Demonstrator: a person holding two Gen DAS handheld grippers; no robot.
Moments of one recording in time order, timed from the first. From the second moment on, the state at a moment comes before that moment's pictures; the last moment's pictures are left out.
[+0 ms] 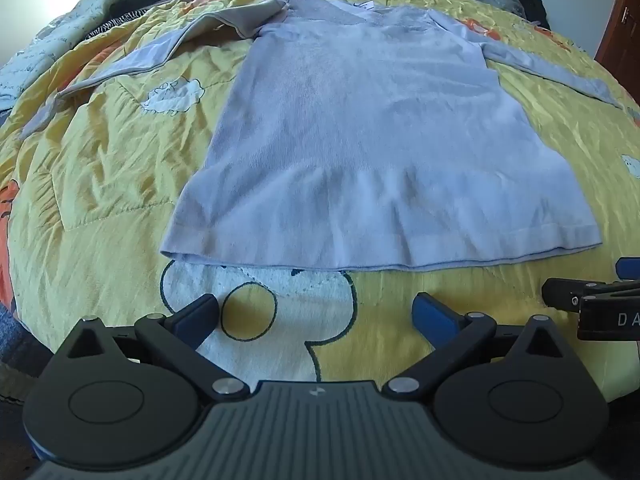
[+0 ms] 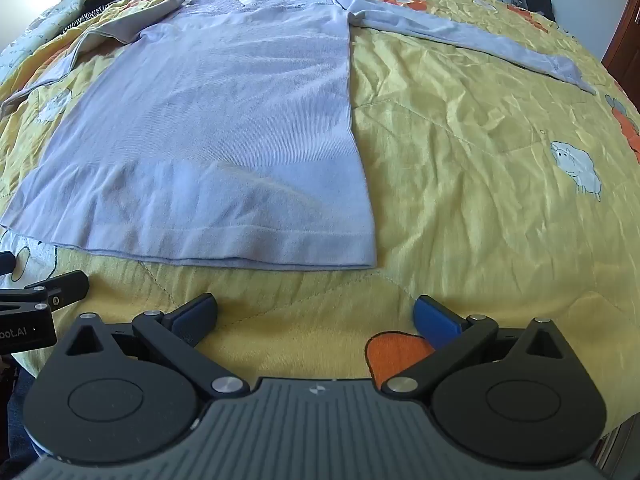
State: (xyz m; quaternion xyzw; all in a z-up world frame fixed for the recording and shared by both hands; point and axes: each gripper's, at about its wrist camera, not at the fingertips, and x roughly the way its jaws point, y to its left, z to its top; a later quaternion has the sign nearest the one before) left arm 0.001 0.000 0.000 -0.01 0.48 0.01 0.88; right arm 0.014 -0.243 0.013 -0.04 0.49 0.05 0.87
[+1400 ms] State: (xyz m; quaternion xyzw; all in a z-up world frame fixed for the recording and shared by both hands) left arm -0.002 -0.002 0.002 -0.01 0.47 0.00 0.89; right arm 0.013 -0.243 0.013 -0.03 0.49 0.05 0.87
